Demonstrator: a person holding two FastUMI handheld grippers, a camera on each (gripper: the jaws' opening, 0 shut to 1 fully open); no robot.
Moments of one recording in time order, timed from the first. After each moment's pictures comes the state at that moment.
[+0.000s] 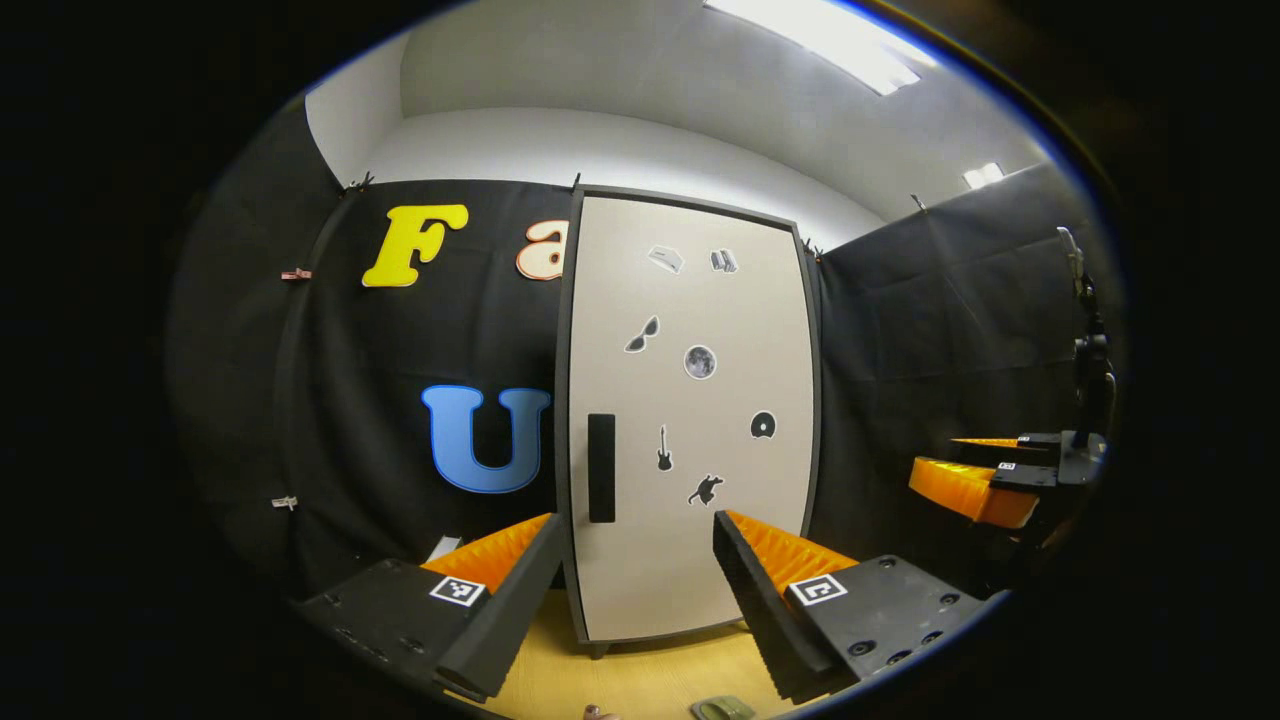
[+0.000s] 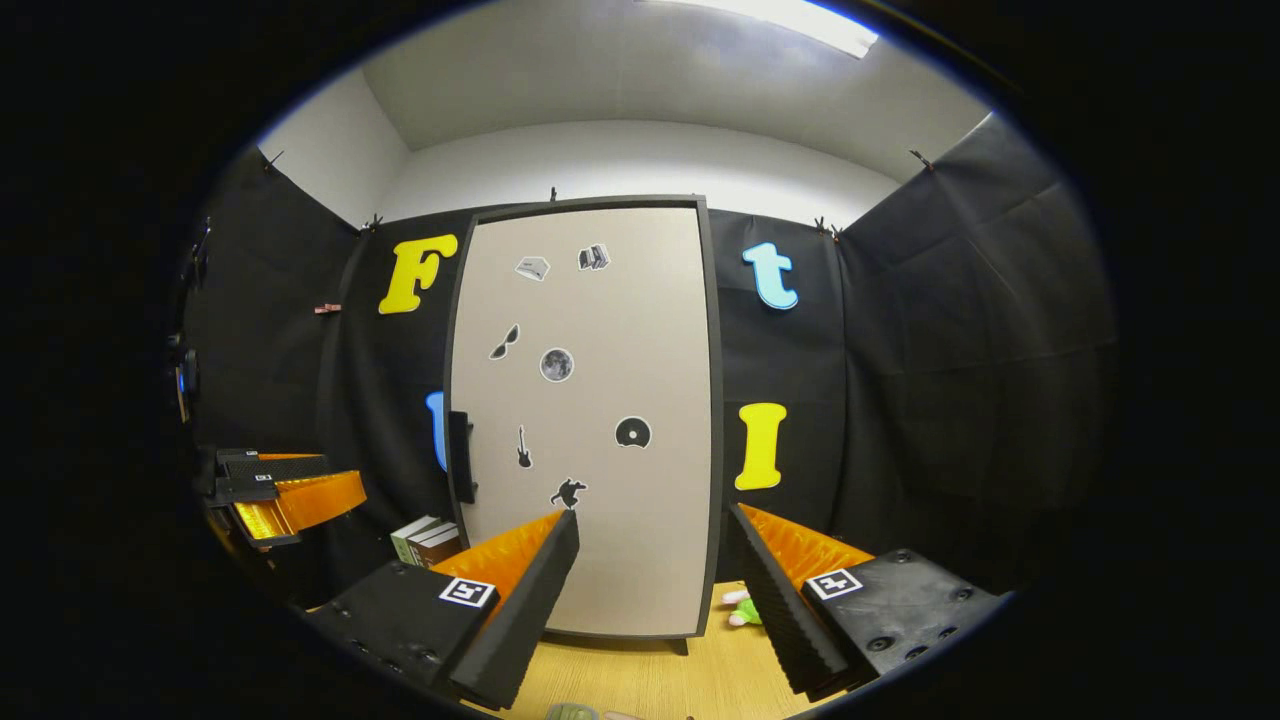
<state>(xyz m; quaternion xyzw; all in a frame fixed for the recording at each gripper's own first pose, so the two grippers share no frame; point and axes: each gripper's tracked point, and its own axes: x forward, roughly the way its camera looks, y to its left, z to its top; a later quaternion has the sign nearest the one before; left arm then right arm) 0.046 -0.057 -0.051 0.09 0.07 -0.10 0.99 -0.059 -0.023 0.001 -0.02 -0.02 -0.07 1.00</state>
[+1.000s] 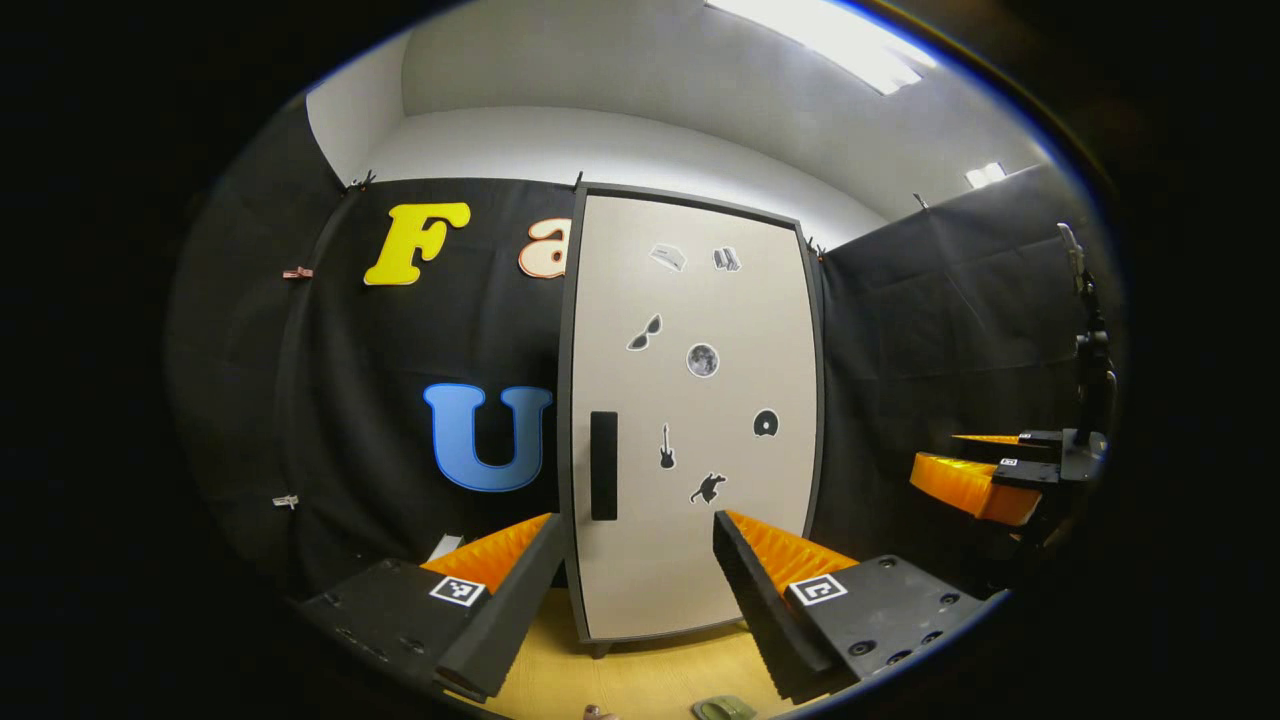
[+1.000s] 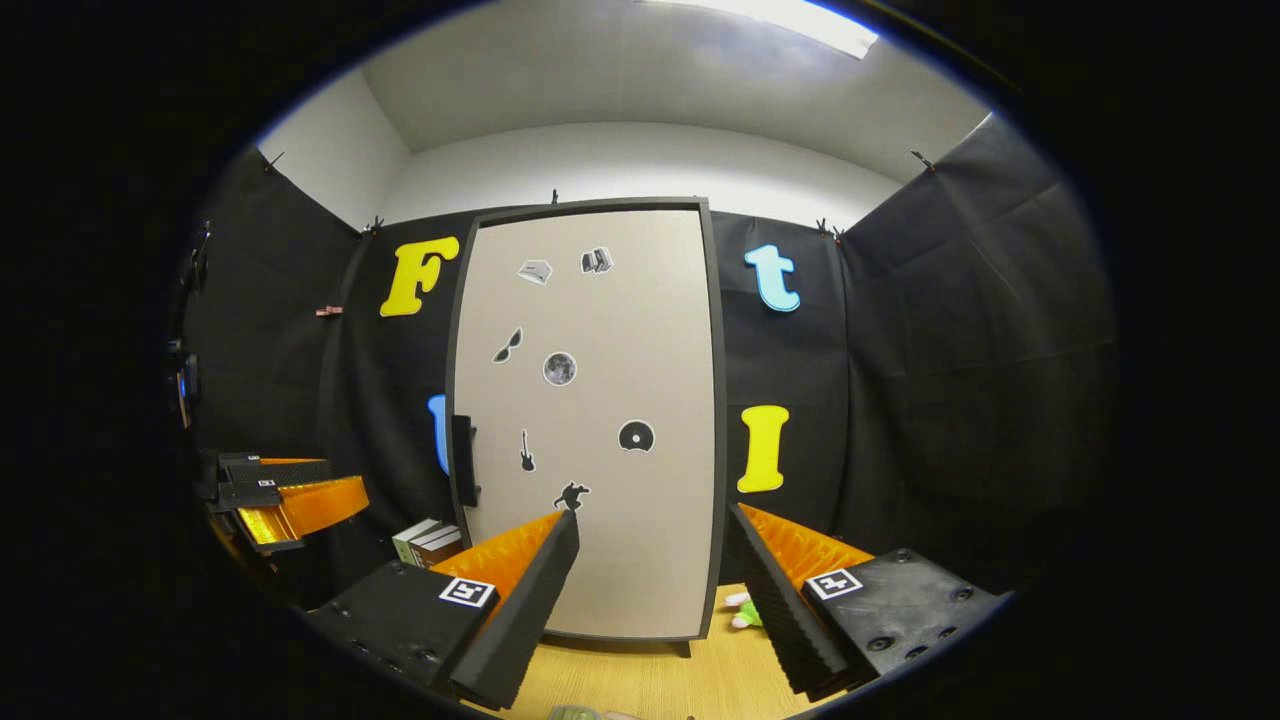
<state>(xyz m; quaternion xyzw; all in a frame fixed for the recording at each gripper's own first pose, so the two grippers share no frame) 0.047 -0.055 -0.050 0.09 0.07 -0.09 0.99 -0.056 -0.024 0.006 -0.02 -0.03 -0.07 1.00</state>
